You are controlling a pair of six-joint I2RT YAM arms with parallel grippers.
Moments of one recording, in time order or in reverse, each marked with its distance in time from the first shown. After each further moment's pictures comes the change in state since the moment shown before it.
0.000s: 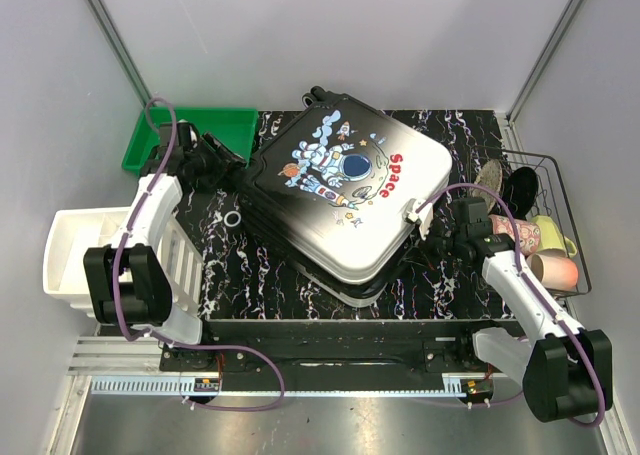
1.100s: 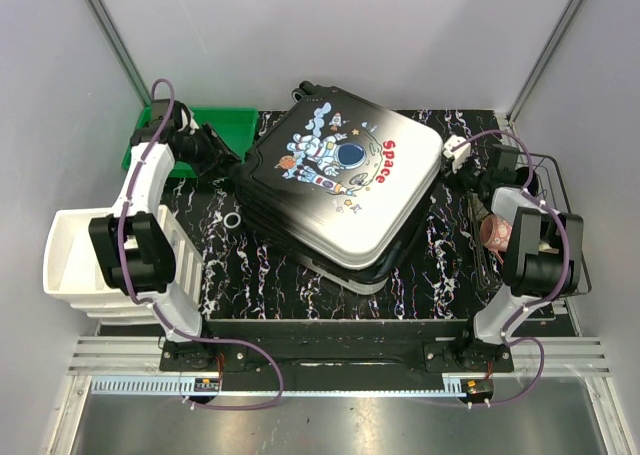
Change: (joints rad) left arm 0.076 0.216 0.312 -0.324 0.103 0.222; right arm -0.352 0.653 0.356 0.566 0.020 -0.129
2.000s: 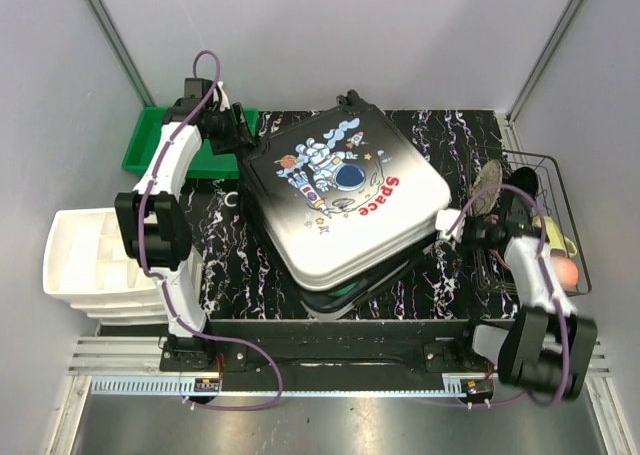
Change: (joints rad) left arm -0.138 0.201 0.255 0.046 -0.120 0.259; right arm -0.045 -0.463 -0.245 -0.607 -0.145 -0.813
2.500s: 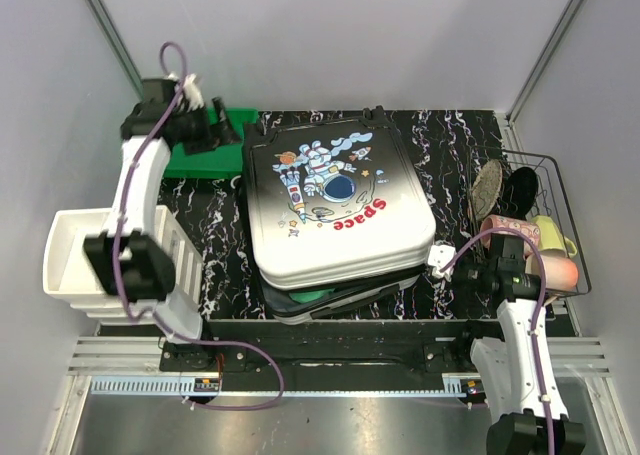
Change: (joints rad) left arm 0.064 -0.155 0.030 -0.089 0.134 0.127; right arm 0.085 -0.583 -0.229 -0.343 -0.062 0.223
